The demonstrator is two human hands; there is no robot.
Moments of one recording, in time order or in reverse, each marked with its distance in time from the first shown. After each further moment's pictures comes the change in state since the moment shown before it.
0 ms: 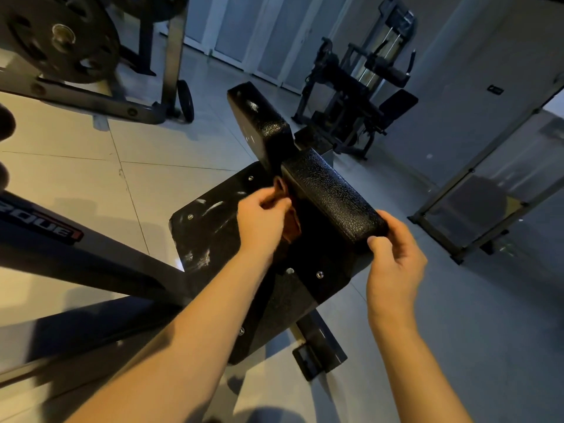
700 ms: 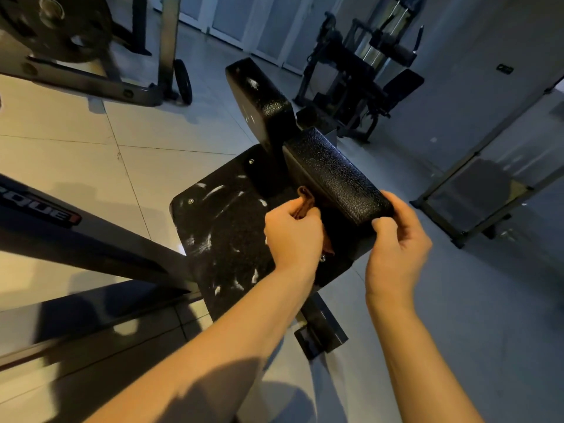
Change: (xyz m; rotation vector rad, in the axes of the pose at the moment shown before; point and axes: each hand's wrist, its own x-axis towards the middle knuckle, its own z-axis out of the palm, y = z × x) left_hand -0.063 0.000 0.033 0.024 0.061 -0.044; right_hand -0.002 -0.002 0.005 -0.007 0.056 0.004
